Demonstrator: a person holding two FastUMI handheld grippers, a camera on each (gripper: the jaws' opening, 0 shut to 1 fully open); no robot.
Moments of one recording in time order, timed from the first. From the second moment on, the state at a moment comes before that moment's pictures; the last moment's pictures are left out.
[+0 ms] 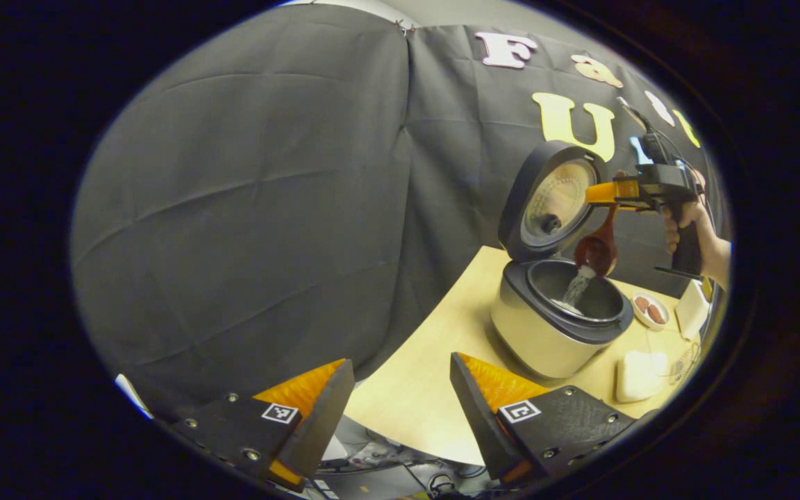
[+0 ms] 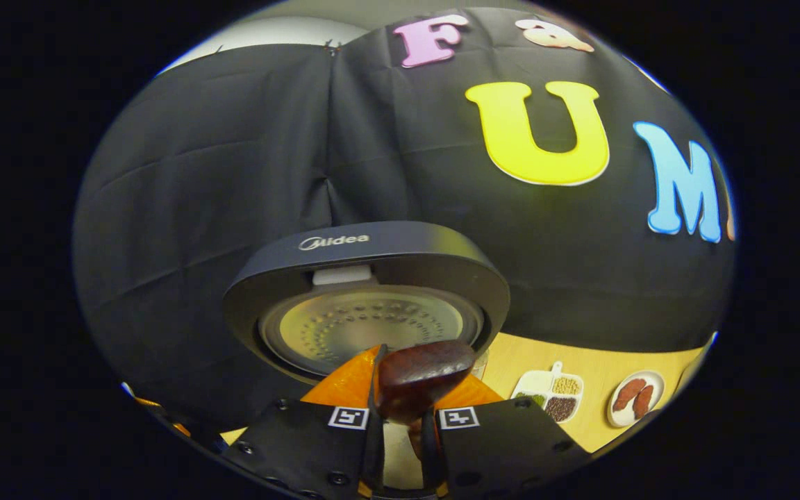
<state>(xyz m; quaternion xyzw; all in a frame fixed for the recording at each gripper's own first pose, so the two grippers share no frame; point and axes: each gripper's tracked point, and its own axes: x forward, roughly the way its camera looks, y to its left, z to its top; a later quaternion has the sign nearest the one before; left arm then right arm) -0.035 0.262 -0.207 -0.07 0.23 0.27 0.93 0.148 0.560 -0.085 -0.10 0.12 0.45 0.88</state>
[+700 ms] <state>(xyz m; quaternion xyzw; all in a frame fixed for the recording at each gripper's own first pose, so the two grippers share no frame) -0.045 0.264 -0.195 -0.06 0.22 0.31 0.92 0.117 0.554 -0.052 -0.12 0.03 0.50 0.86</state>
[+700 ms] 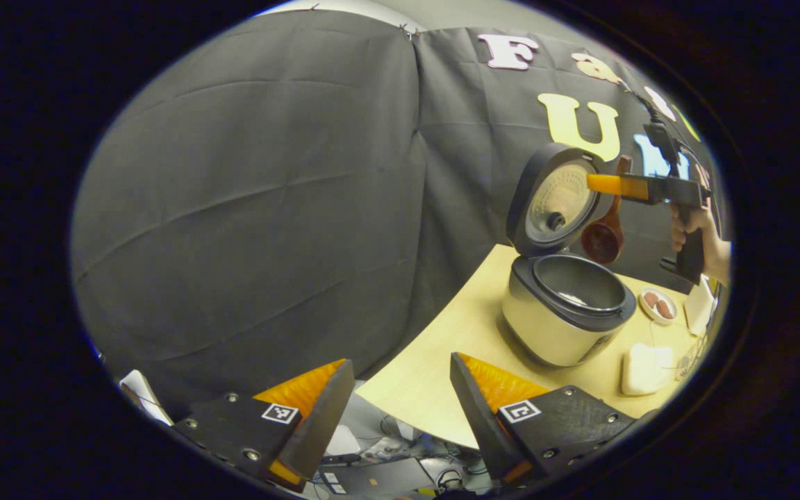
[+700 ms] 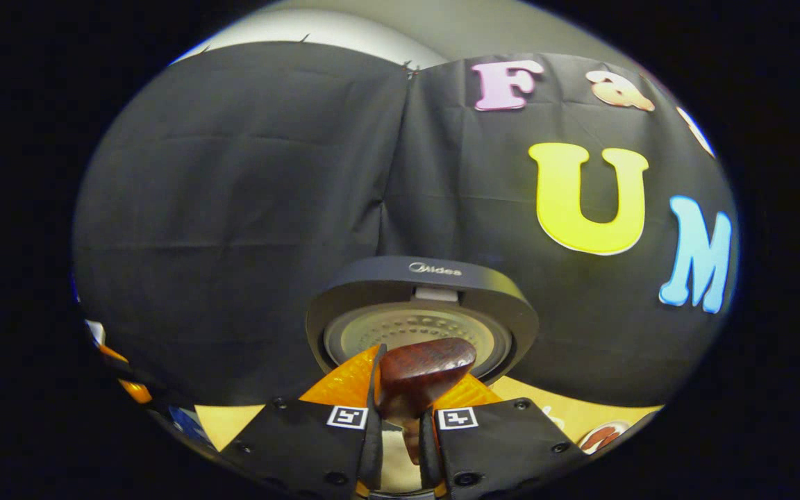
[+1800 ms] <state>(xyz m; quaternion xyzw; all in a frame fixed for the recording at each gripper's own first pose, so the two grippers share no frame) 0.063 0.051 -0.144 -0.01 0.20 0.19 0.96 0.254 0.161 -0.002 0.11 0.11 0.24 0.96</state>
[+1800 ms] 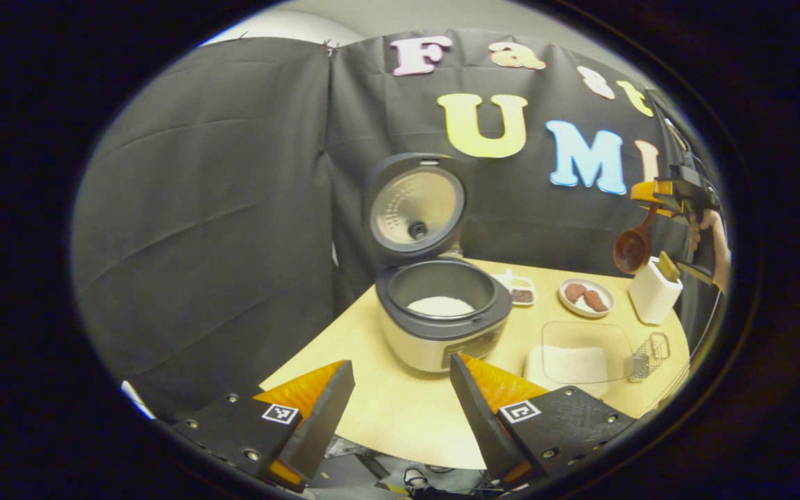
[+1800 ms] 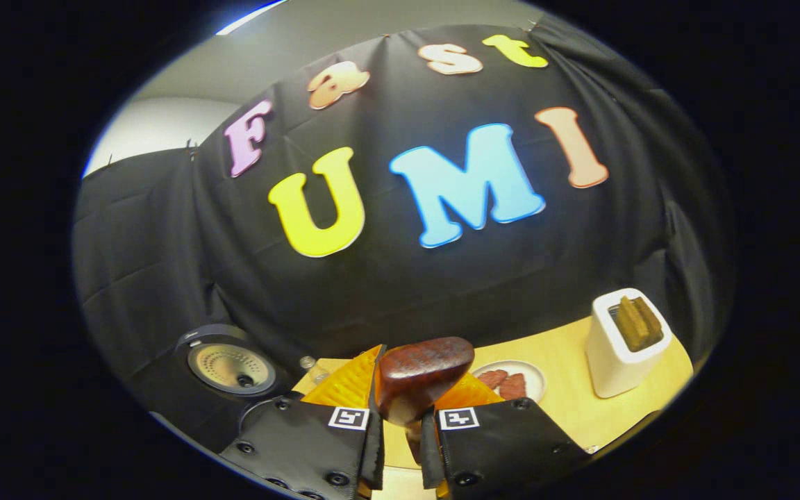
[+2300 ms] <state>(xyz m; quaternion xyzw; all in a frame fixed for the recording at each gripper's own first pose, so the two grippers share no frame) 0.100 -0.028 -0.130 -0.01 0.19 0.15 0.97 0.280 -0.002 -0.052 0.20 0.15 0.12 0.96</state>
